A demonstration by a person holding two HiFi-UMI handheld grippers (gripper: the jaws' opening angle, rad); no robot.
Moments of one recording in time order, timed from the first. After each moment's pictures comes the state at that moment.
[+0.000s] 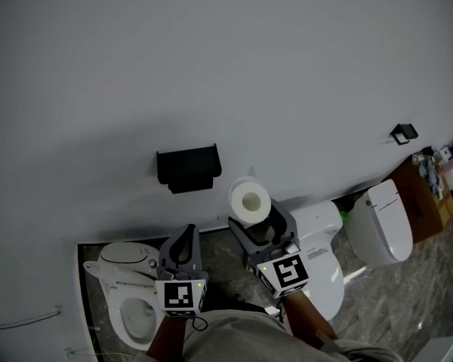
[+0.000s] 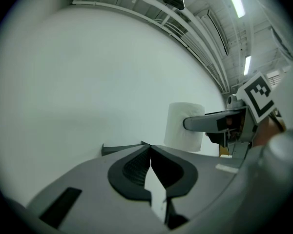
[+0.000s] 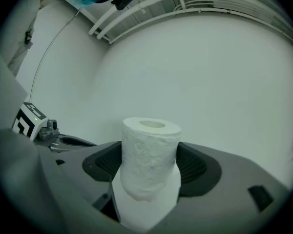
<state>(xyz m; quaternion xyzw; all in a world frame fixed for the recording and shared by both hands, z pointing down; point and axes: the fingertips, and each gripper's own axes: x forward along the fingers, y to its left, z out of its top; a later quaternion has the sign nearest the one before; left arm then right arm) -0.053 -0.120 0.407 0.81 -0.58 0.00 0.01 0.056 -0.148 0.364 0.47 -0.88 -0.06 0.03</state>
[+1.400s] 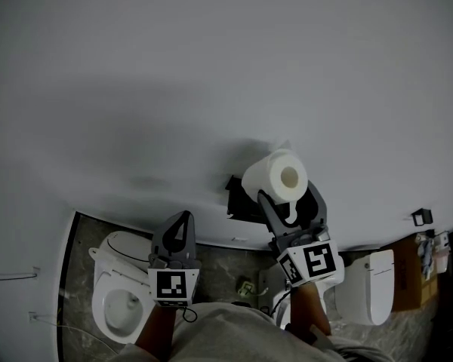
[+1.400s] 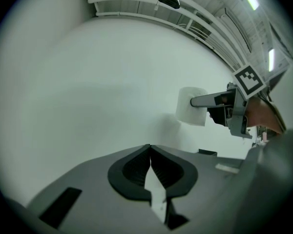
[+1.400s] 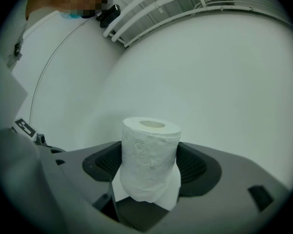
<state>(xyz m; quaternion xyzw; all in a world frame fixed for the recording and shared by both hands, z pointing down) -0.264 -0.176 0.398 0.72 -0.69 -0.05 0.00 -0.124 -0.250 0.277 0.39 -0.91 -0.14 0.01</state>
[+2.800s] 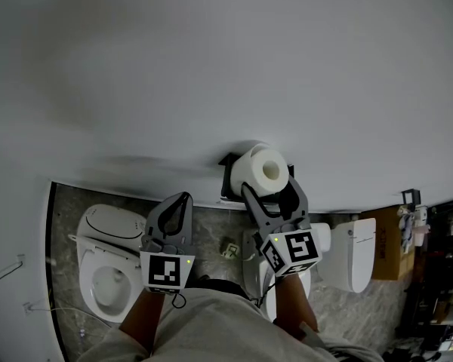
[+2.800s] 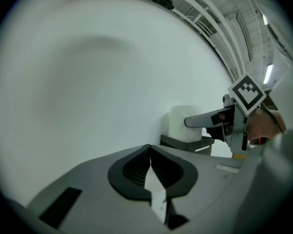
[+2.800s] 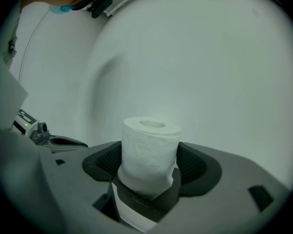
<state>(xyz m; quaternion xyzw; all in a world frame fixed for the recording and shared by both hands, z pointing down) -0.246 -0.232 0.454 0.78 -0.62 -0.02 0.07 -0.121 -0.301 0.397 0.44 -0.89 -0.02 0.13</state>
